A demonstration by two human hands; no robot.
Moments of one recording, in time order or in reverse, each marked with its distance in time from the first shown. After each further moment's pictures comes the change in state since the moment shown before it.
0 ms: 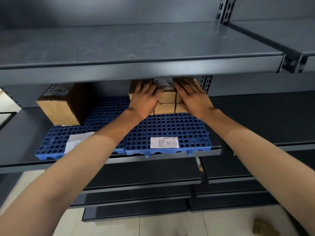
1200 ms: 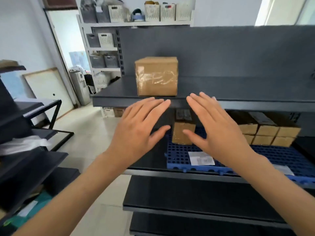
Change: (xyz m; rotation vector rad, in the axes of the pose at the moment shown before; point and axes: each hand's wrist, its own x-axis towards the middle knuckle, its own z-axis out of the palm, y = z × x) left_hand -0.382 -0.291 -0.207 -0.171 0.638 -0.079; right_hand 0.064 -0.428 -0.259 0.268 0.493 -0.144
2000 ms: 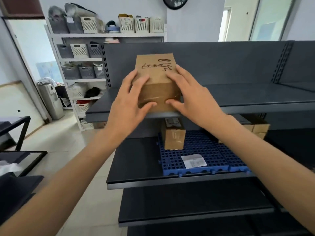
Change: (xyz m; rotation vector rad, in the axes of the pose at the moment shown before) left_hand 0.059 -0.067 0.005 -0.302 0.021 -0.235; right_hand 0.102 -0.013 -0.017 0.019 -0.024 0.207
